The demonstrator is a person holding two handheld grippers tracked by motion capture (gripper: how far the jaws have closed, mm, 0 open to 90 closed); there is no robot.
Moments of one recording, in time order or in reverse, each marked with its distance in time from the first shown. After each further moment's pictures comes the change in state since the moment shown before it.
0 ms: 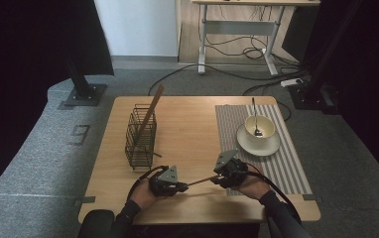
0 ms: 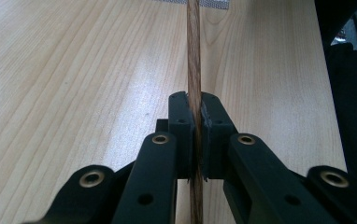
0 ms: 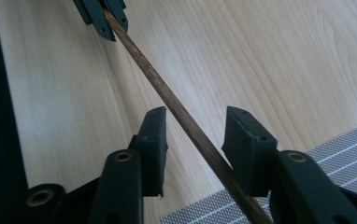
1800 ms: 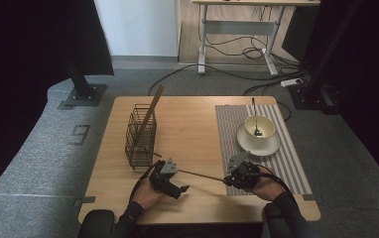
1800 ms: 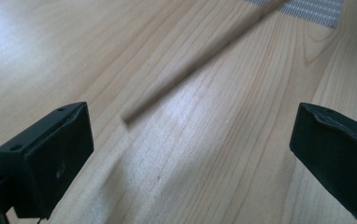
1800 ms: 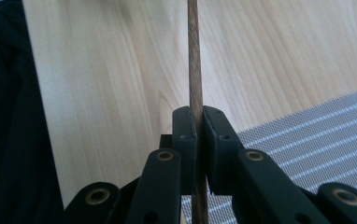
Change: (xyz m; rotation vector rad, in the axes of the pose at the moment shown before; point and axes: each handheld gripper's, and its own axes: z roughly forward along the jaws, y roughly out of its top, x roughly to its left) left arm 0.016 -0.010 0.017 -0.020 0.235 -0.241; right arm -0.006 -0.030 -0.021 0.043 0.056 -0.006
